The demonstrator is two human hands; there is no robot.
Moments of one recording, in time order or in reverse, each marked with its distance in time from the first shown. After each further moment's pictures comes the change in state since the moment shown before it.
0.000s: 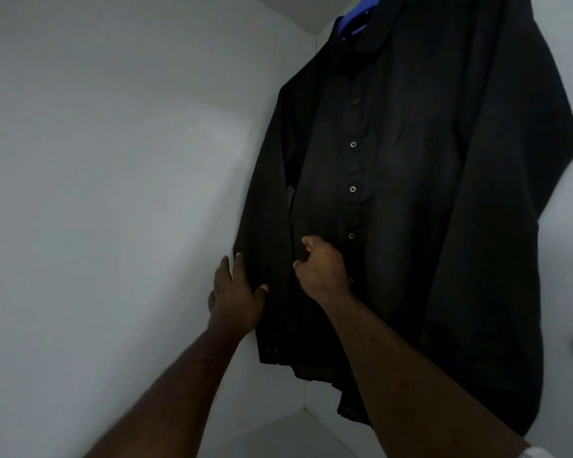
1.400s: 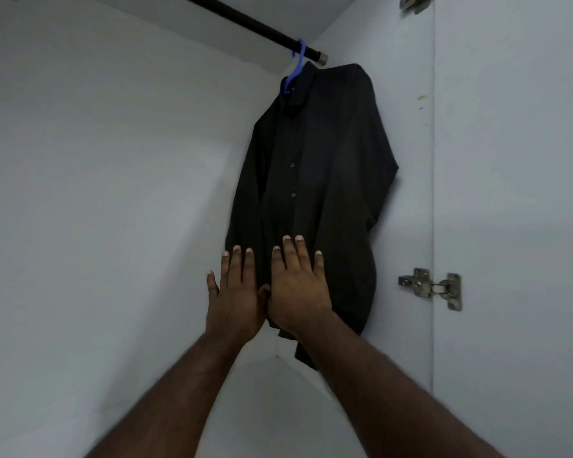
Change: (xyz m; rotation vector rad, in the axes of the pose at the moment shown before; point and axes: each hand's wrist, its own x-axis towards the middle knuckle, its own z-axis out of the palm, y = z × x) left_hand -0.215 0.131 -0.074 0.402 0.030 0.250; right_hand -0.206 -0.037 -0.175 -0.603 -0.209 -0.318
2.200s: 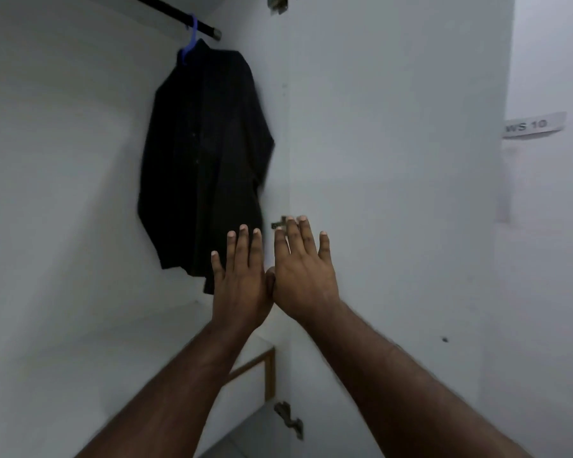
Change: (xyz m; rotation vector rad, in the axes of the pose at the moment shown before) left_hand -0.162 0.231 -0.062 -0.126 0.018 0.183; right_hand -0.240 0.106 -0.131 -0.164 0.043 0.173
